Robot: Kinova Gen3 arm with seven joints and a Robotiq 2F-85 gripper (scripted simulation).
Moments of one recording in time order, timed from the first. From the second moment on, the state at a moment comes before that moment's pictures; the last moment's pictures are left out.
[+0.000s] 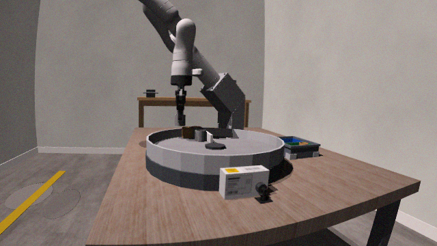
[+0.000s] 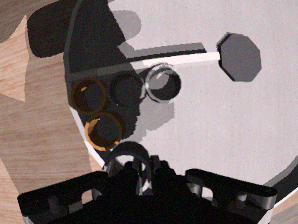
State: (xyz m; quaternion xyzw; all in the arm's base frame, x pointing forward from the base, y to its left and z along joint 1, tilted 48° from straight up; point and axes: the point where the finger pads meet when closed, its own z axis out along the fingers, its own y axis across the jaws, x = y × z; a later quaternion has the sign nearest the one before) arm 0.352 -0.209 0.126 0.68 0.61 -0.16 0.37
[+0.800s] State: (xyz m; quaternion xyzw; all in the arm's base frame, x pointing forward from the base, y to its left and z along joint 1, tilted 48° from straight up) arm 0.343 -0.184 0.149 0.68 0.61 -0.16 0.37
